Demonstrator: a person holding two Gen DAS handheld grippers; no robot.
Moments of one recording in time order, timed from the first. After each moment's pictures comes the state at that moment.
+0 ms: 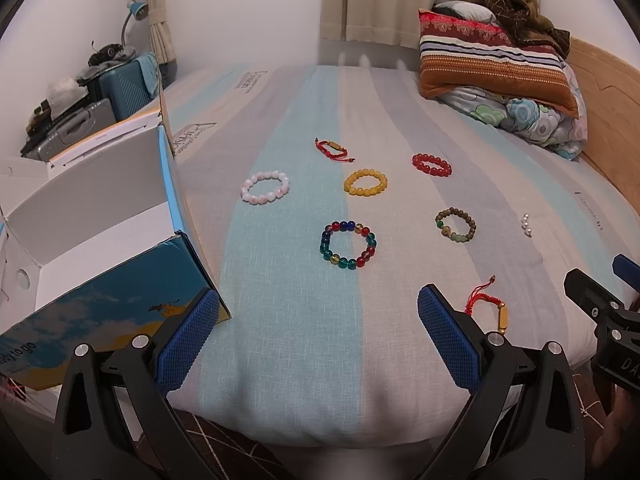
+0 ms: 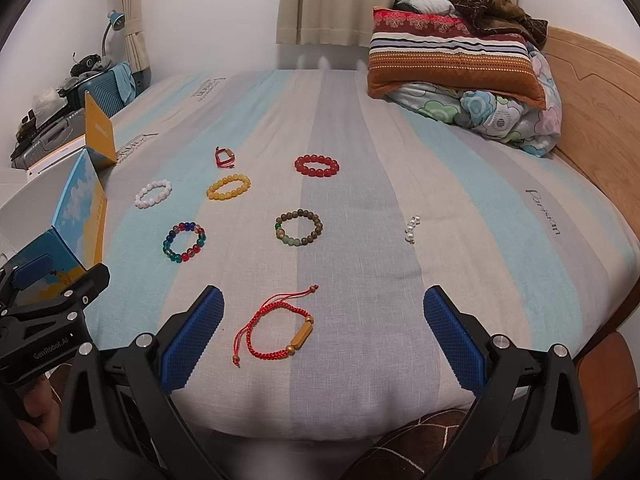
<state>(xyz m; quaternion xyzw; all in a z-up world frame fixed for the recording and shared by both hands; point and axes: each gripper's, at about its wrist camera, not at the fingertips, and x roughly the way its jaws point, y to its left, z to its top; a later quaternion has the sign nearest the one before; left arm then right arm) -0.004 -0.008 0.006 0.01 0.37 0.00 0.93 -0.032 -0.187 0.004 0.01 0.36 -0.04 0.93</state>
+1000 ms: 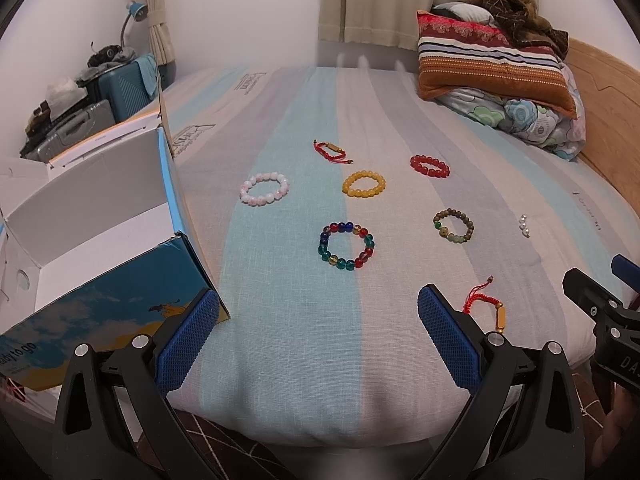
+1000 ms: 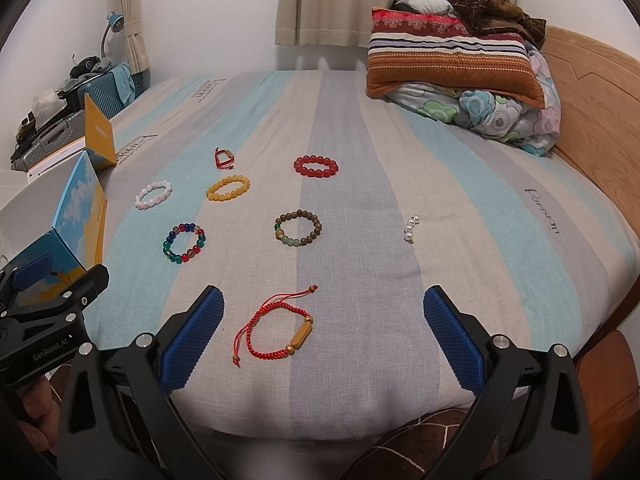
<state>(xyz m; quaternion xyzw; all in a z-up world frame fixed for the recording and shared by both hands) -0.007 -0.008 0.005 0.01 0.37 -0.01 0.93 -0.033 -0.189 0.005 0.01 0.36 -0.04 0.93</state>
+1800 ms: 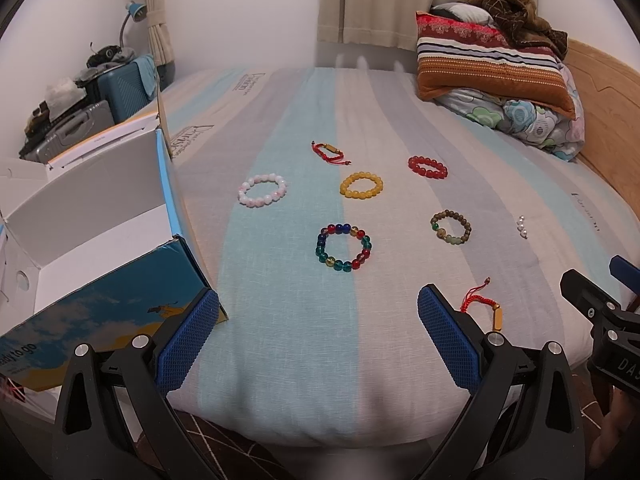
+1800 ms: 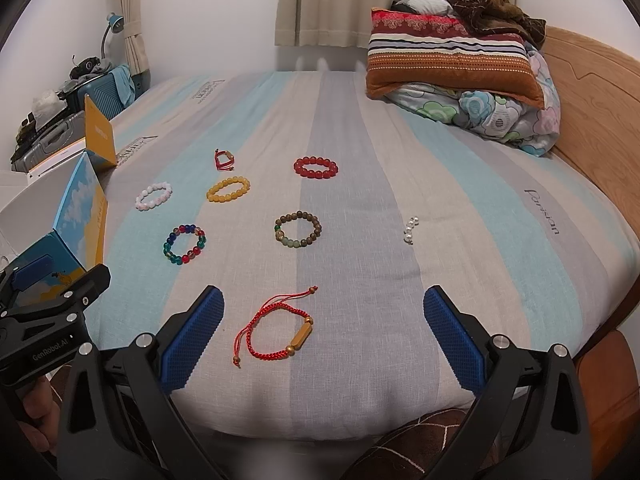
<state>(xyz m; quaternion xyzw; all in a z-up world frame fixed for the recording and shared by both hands) -0.007 -0.008 0.009 0.01 0.37 -0.01 0.93 -0.034 -0.189 0.006 0.01 0.36 -0.04 0.93</state>
